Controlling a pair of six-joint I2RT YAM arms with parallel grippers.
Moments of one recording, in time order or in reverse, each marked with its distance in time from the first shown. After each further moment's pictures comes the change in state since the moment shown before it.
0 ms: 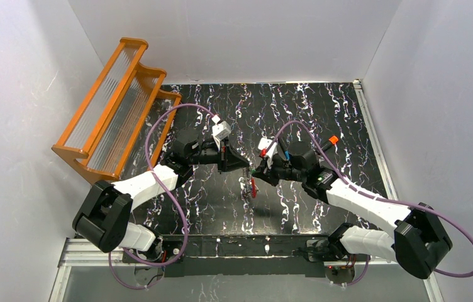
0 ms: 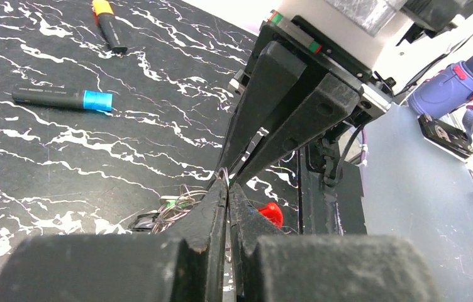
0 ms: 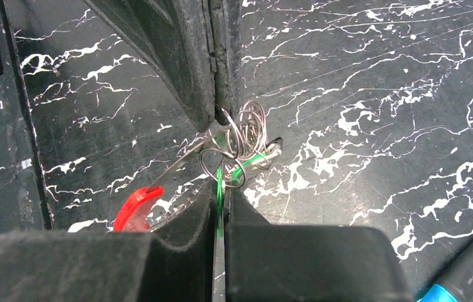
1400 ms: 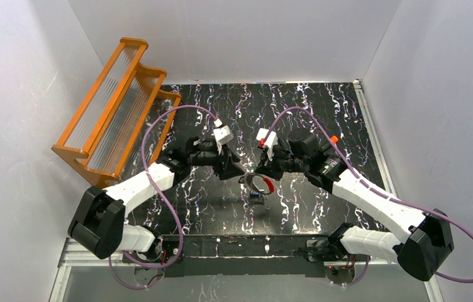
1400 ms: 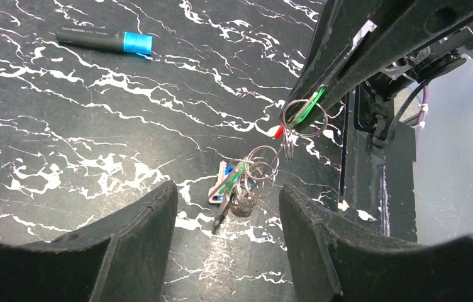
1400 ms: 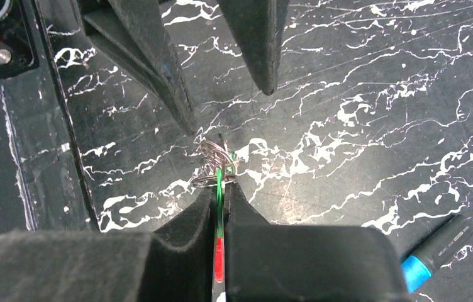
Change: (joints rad) left arm 0.011 -0.055 0.051 -0.376 -0.095 0.274; right arm 0.000 -0.013 0.245 -0.359 -0.017 -0.016
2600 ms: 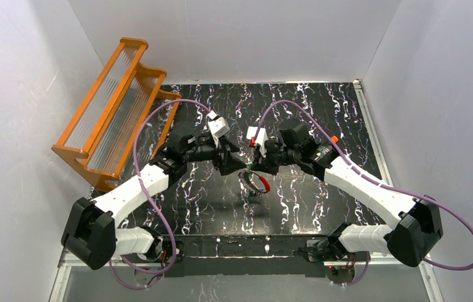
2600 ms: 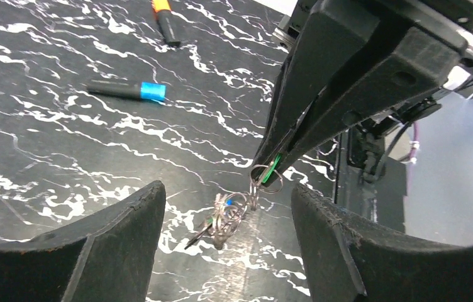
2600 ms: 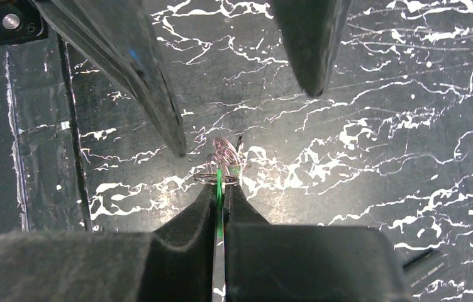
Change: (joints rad) left arm -0.009 -0.100 0.051 -0.002 -0.065 -0.059; right arm 0.000 0.129 0.157 -0.147 -0.074 -0.169
